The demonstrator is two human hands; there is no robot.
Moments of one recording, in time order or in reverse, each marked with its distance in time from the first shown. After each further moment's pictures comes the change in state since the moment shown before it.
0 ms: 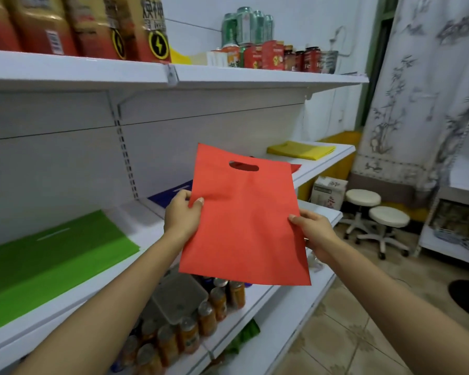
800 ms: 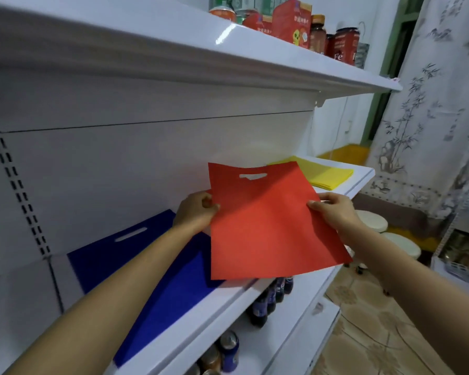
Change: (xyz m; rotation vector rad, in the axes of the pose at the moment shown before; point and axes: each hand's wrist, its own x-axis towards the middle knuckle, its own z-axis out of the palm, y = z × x) left_hand 0.270 -0.026 0.182 0.138 -0.284 0.011; right_hand 0.320 -0.068 -0.014 -0.214 0.171 -0.192
